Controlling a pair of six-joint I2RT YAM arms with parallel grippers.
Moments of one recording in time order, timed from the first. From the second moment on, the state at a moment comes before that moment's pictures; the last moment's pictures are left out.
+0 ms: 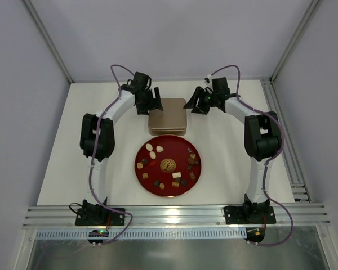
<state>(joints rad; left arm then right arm) -0.34 2.18 1.87 -0.66 0.17 -0.50 0.23 2.07 1.54 -0.21 -0.56 0.59</state>
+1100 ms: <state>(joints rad) -0.37 2.21 1.91 -0.74 0.05 -0.53 0.27 2.05 1.40 -0.15 -0.50 0.56</state>
